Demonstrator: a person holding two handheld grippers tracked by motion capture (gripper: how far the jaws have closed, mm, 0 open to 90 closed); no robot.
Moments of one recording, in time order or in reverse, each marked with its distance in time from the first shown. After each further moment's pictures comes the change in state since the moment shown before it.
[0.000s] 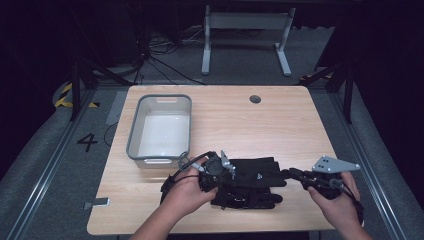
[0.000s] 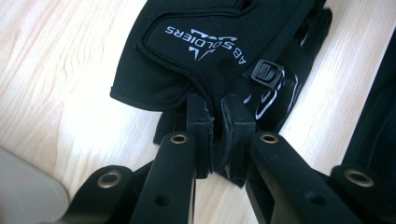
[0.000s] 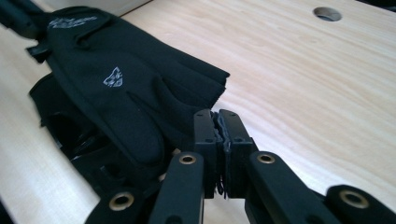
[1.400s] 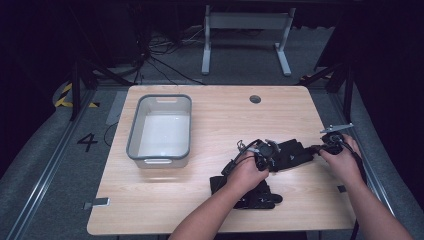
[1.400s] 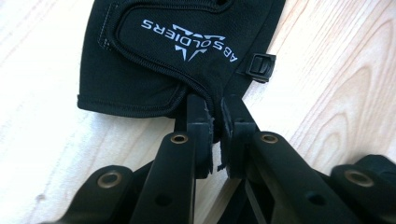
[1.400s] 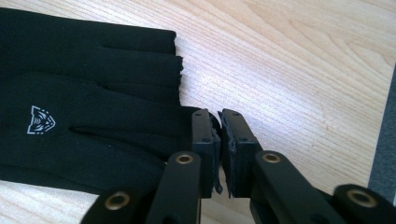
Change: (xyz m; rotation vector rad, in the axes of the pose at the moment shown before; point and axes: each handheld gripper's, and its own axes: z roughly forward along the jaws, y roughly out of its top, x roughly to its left) left arm 0.005 0.122 0.146 0.036 -0.088 -0.167; right arm -0.172 -0.024 0.074 0.325 -0.184 0.198
